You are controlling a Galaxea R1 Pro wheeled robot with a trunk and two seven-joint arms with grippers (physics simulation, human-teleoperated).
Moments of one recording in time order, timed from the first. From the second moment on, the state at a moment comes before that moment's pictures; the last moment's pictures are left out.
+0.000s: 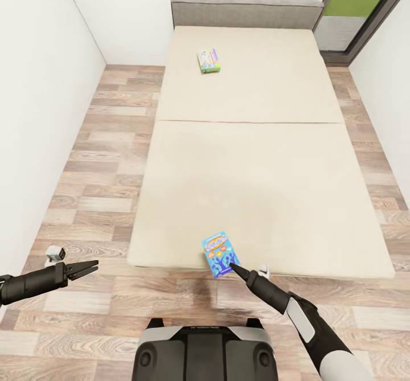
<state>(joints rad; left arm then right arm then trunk) -0.51 0.44 0.41 -0.97 0.01 0.90 -1.57 -0.54 -0.03 -0.06 -0.63 -0.62 0.42 0.94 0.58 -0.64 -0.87</state>
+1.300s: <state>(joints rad) -0.54 0.44 0.28 -1.00 0.00 0.97 -1.57 -0.38 -0.11 -0.08 -1.21 -0.63 0.48 0.98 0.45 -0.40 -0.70</state>
